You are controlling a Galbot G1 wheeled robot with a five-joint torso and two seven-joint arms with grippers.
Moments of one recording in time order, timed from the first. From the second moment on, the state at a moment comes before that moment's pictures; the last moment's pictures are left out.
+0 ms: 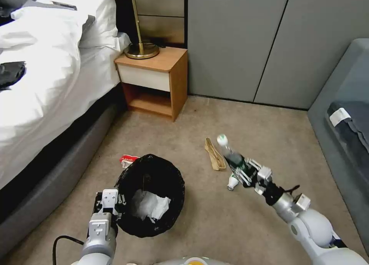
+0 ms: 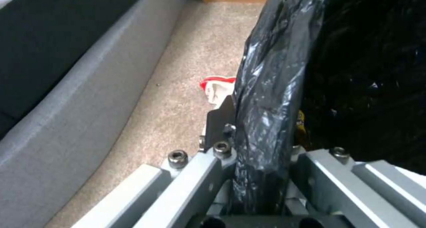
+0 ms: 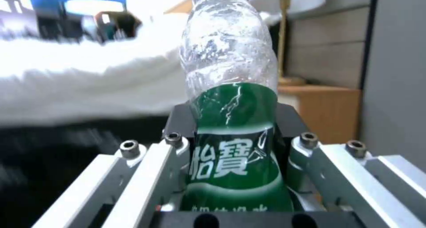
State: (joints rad) left arm 1.84 -1.47 -0.53 -2.30 0.05 0.43 -0.19; right arm -1.45 1.03 0.34 1.98 0.57 0.38 -0.47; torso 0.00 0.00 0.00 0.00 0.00
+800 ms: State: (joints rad) left arm 1.82 -1.47 -0.48 -2.29 0.07 0.43 -0.19; right arm -1.41 1.18 -0.06 1.99 0.46 0.24 -0.27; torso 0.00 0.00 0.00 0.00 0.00
